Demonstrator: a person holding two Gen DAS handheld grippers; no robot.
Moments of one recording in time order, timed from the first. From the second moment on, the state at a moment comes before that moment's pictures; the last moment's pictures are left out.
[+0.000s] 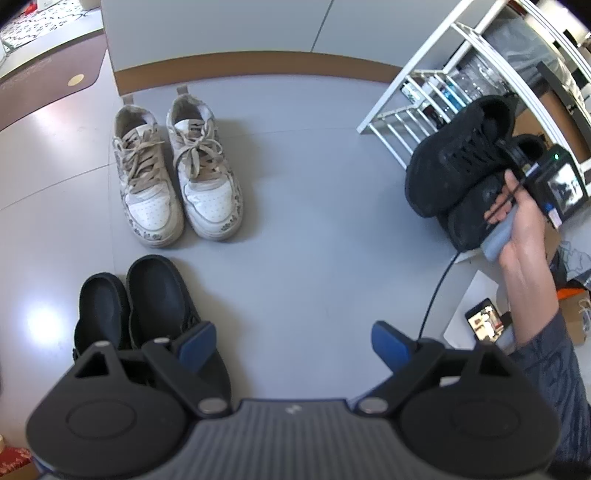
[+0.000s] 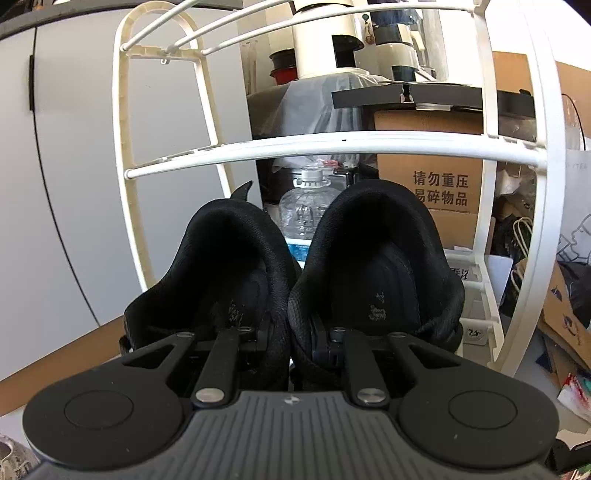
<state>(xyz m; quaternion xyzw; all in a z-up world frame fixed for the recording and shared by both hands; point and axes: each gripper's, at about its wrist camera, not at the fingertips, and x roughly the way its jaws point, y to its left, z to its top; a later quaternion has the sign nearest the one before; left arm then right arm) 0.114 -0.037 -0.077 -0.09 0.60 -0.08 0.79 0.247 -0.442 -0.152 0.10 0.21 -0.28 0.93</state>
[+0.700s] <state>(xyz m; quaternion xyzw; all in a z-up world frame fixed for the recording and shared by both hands) 0.113 -0.032 -0.073 -0.10 0.60 -0.08 0.79 0.293 -0.486 -0.126 0.12 0.23 -0.34 0.90</state>
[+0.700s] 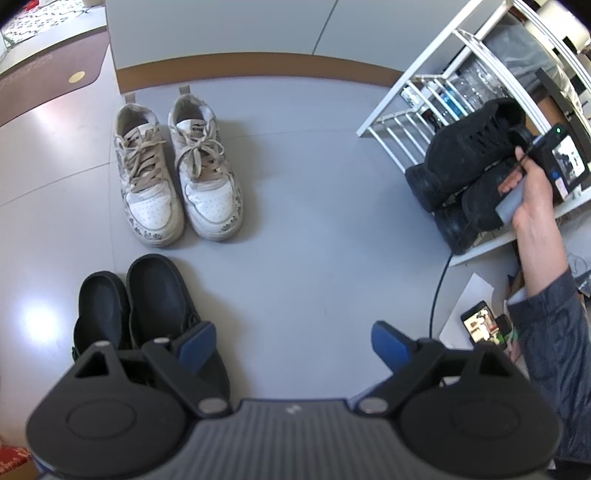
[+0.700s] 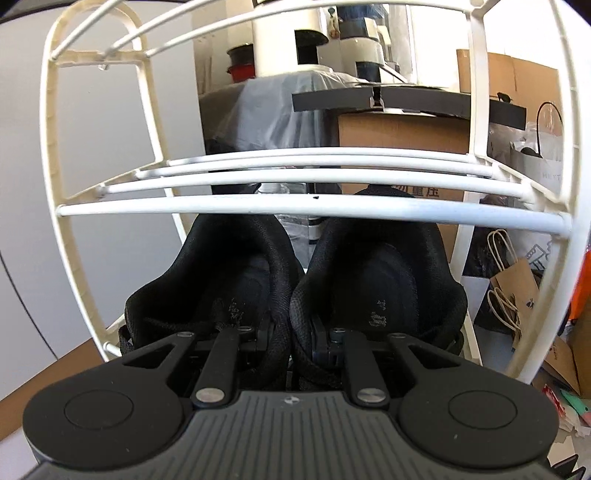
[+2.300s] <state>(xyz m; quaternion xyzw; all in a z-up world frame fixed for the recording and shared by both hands) 0.115 -0.043 -0.075 -0.09 0.61 -0.08 0.79 0.253 -0.469 -0.142 0.07 0.16 -0.34 0.92</state>
